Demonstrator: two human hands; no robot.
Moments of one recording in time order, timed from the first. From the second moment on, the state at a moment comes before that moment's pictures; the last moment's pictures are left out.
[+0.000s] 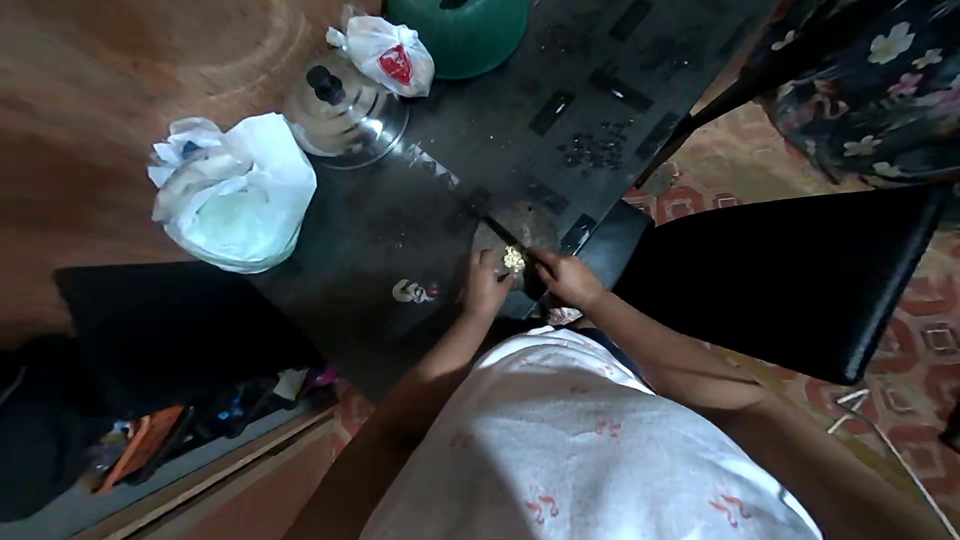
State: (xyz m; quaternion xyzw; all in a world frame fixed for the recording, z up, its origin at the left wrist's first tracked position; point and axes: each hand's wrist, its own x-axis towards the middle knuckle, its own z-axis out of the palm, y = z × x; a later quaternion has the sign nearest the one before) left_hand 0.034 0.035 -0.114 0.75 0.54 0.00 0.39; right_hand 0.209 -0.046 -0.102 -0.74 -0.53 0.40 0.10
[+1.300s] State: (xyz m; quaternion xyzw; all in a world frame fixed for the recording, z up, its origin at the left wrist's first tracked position) left_hand 0.006 0.035 -0.127 0.77 0.50 0.06 0.39; right_hand 0.189 -0.060 -0.115 -0.70 -0.53 0.45 0.18
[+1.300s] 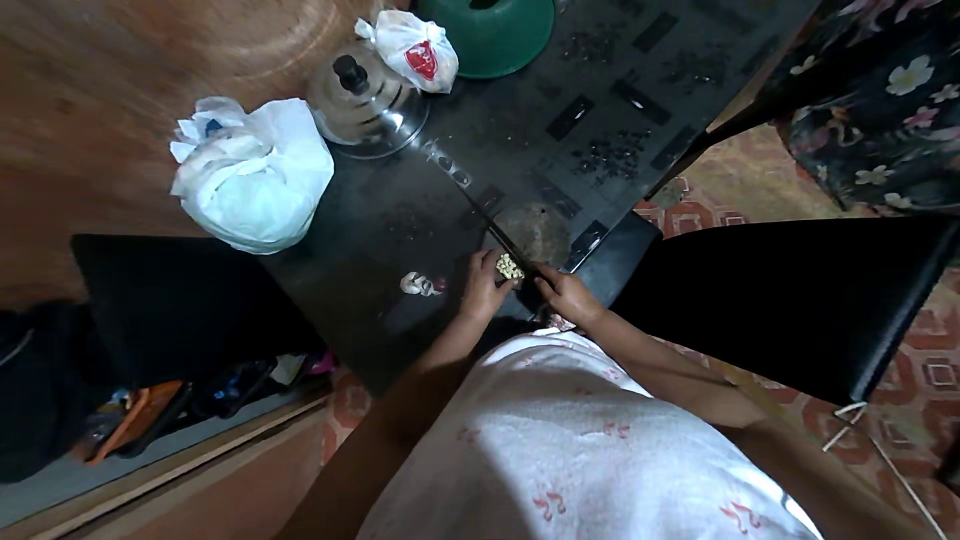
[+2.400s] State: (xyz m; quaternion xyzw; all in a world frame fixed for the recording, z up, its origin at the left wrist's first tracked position) left_hand -0.069 0.013 -0.118 0.75 0.51 0.07 0.43; right_hand 0.193 -0.043 -0.058 -0.68 -0.54 0.46 0.20
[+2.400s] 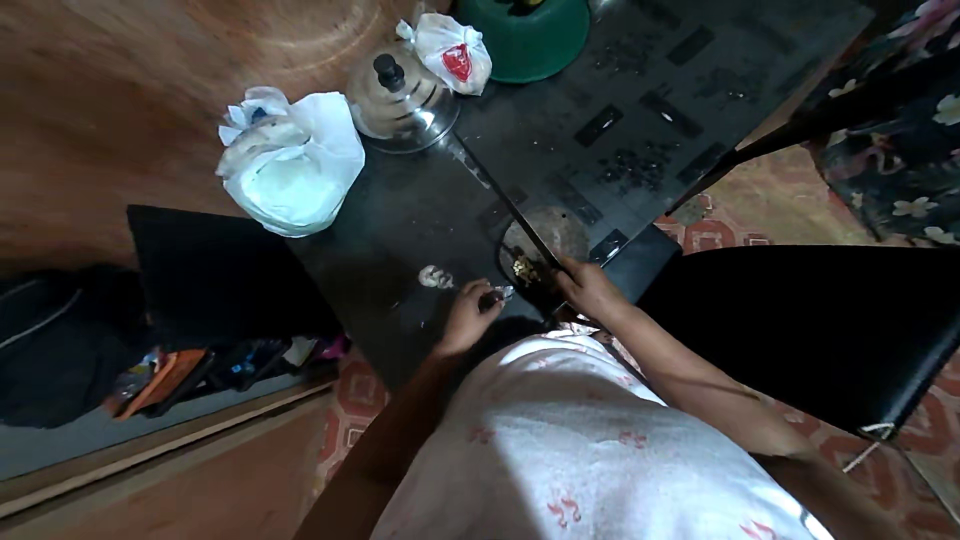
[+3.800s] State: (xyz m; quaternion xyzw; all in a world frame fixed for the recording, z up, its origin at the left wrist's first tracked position) left_hand -0.005 0.030 -0.114 0.71 0.44 0.04 0.55; right_hand 0.213 -0.059 -0.109 -0.62 -0.31 0.63 0.36
